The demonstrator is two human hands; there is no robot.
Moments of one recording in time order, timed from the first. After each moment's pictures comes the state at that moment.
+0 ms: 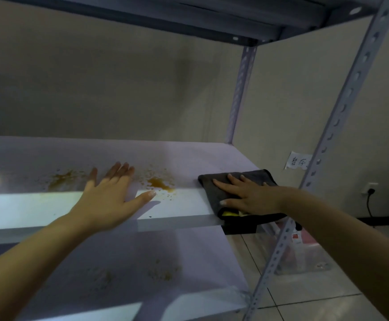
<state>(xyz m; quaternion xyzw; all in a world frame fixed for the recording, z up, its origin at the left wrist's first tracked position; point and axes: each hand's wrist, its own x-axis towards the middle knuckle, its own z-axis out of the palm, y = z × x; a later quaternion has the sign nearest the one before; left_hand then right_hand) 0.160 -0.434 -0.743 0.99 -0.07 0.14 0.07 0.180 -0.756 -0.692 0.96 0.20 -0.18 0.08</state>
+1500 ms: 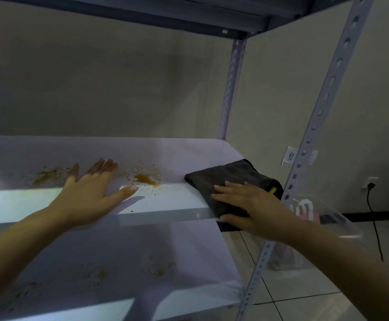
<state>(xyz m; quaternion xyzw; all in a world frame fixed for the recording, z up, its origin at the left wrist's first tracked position) 0.160 -0.433 -0.743 0.99 -0.06 0.14 0.07 0.144 -0.795 -0.733 0.94 0.32 0.10 -0.06</state>
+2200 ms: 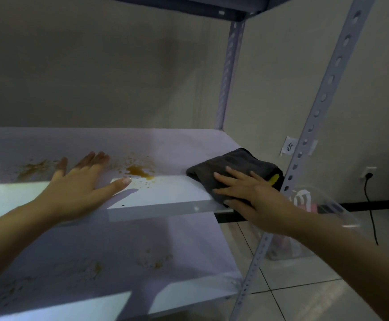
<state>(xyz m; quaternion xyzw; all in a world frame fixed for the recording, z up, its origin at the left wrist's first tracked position) 0.162 -0.435 -0.741 0.99 -0.06 0.13 0.08 0.148 -0.802 -0.736 0.94 0.31 0.09 -0.10</state>
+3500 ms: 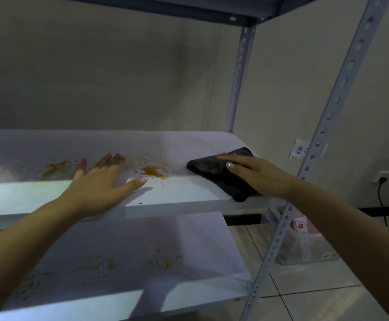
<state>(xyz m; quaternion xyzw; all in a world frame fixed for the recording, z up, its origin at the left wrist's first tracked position) 0.161 -0.434 -0.742 0.99 -0.06 0.12 0.08 0.175 -0.776 -0.696 0.94 0.22 0.00 -0.26</state>
